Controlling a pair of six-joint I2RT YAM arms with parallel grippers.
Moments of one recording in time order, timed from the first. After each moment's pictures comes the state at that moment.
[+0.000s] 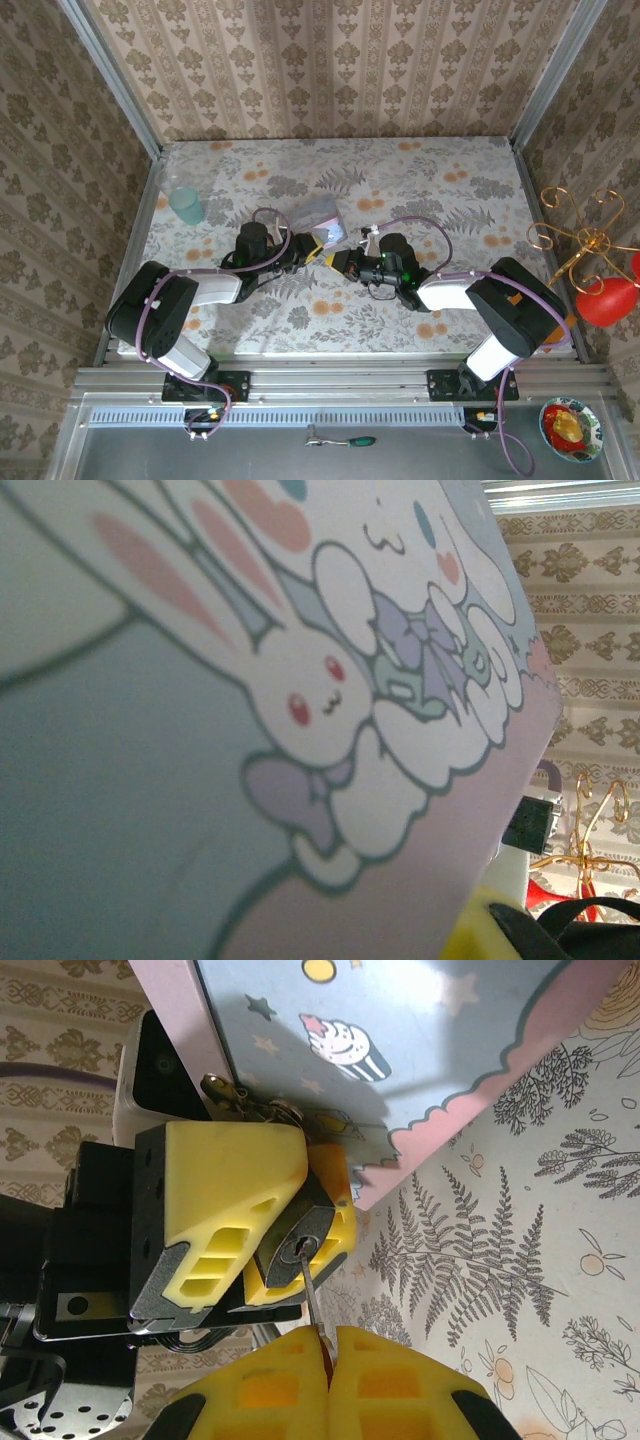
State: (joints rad) left arm -0.54 1.56 0.52 0.70 0.60 -1.31; right arm 0.63 1.59 0.53 0.74 -0.46 1.18
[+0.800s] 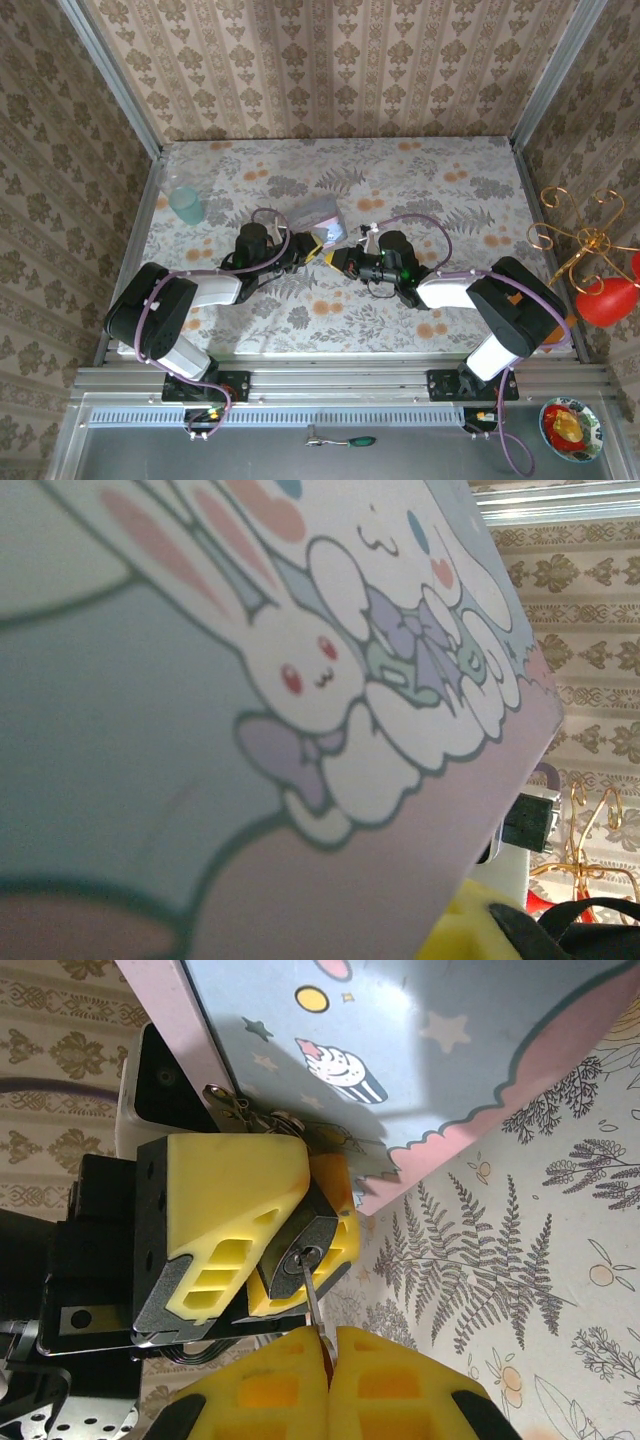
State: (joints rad) left arm -0.55 1.55 0.52 0.72 0.57 -1.33; right arm 0.61 1.59 0.55 0.72 -0.47 1.18
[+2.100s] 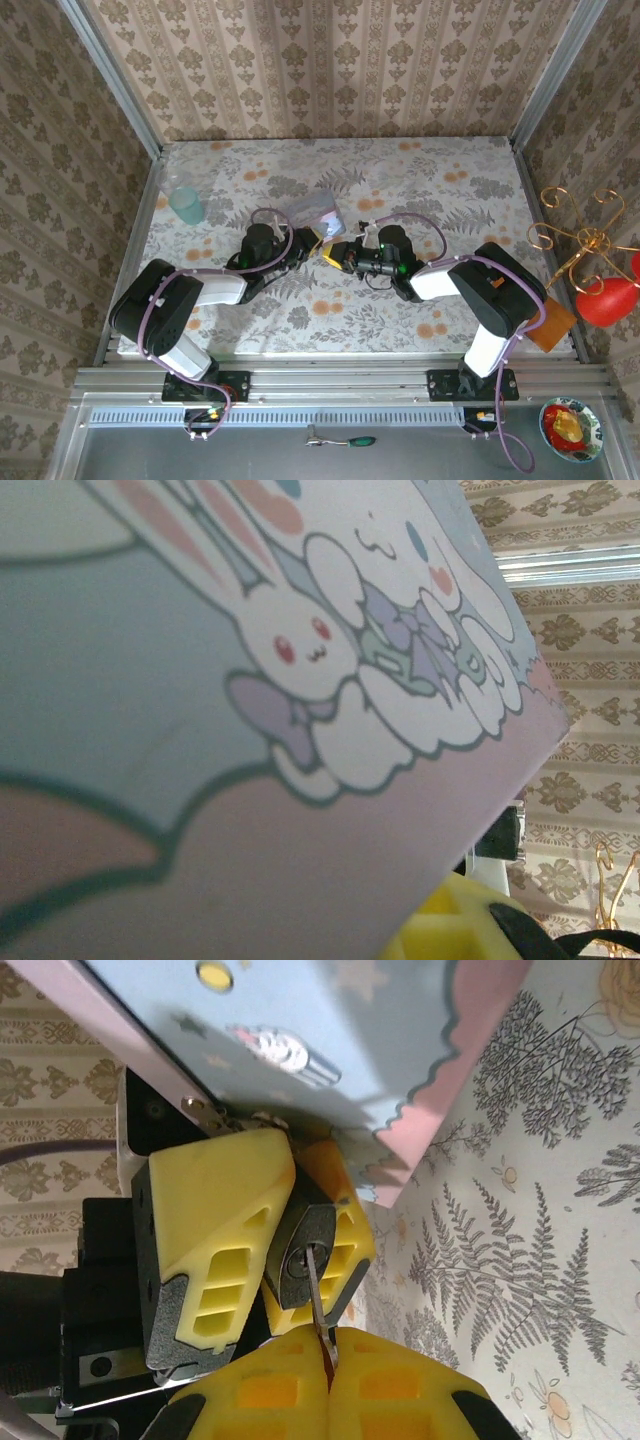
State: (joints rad) left arm -0.60 1.58 0.54 0.74 0.40 -1.34; right arm 0.58 1.73 0.61 0.86 -0.57 1.35
